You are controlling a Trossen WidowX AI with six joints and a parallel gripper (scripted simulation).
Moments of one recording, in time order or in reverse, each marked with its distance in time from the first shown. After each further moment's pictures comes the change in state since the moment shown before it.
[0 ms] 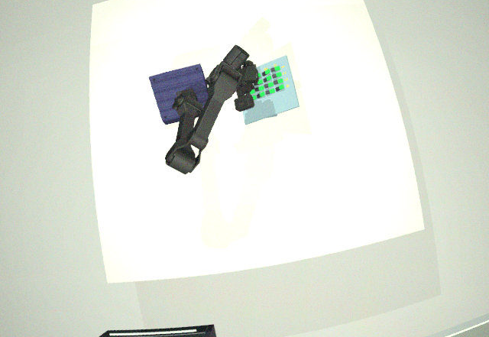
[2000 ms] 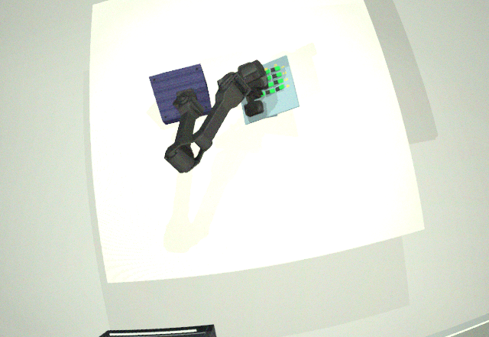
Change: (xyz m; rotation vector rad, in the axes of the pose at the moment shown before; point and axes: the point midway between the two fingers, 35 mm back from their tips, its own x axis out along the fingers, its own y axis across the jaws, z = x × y) arm 0.059 -0.009 -0.001 0.005 0.019 -0.011
